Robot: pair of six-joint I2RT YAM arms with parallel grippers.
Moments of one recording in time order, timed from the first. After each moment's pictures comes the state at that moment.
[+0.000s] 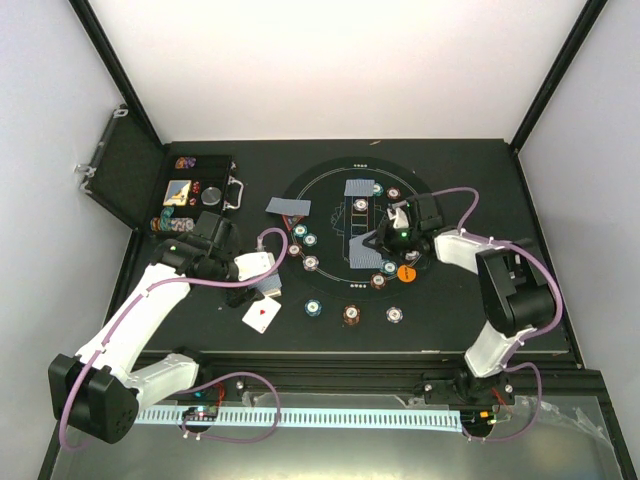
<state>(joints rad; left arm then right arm) -0.32 1.07 0.90 -1.02 0.39 0.83 0.33 1.68 0.86 0.01 -0.71 0.77</state>
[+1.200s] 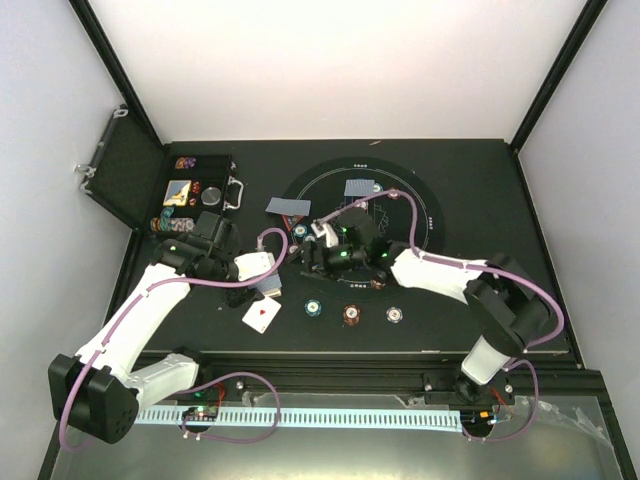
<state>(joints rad) -0.32 1.07 0.90 -1.02 0.39 0.83 0.77 1.63 0.94 0.14 -0.68 0.92</state>
